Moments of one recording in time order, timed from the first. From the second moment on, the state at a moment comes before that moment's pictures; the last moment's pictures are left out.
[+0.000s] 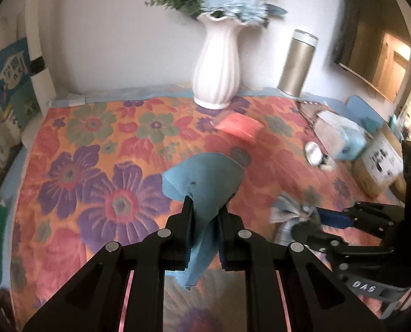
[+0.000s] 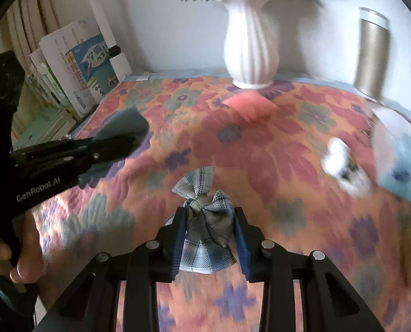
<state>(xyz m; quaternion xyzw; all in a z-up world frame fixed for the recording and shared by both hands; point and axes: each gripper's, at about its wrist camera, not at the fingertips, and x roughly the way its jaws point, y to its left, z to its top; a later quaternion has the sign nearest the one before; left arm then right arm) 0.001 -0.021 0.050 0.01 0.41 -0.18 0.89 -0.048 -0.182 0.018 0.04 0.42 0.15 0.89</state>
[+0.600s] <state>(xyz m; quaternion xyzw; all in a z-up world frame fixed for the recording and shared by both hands) -0.095 -0.170 0.095 0.06 0.36 -0.35 0.86 -0.206 -0.325 0.066 0.12 0.35 0.02 0.93</state>
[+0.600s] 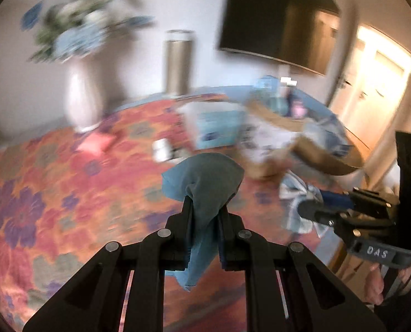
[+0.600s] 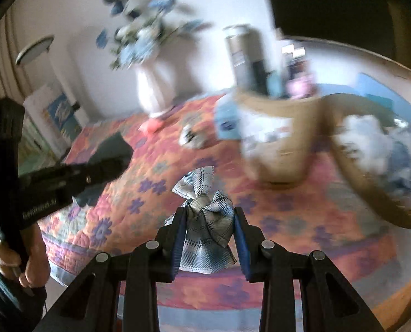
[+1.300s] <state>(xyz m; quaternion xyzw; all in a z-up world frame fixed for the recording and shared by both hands) -0.069 -0.421 0.164 0.07 0.37 -0.44 0.82 -0.248 -0.556 0.133 0.26 0.24 -0.16 0.92</state>
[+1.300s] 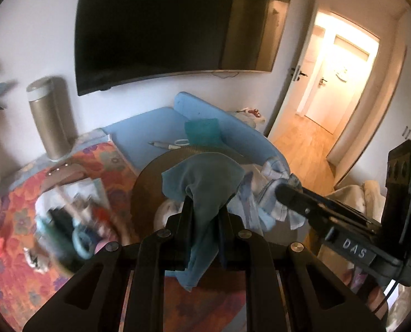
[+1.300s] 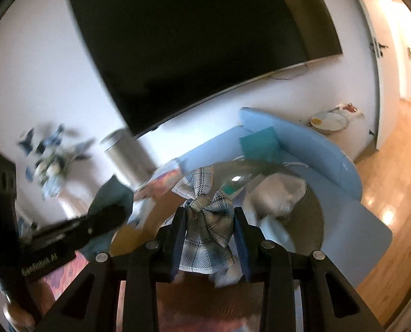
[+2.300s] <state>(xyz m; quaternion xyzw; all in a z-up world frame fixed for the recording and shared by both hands) -0.096 -0.323 0.188 0.04 0.32 -0.46 0.83 -0.252 -0.502 0.153 0.25 0.24 -0.09 0.93</state>
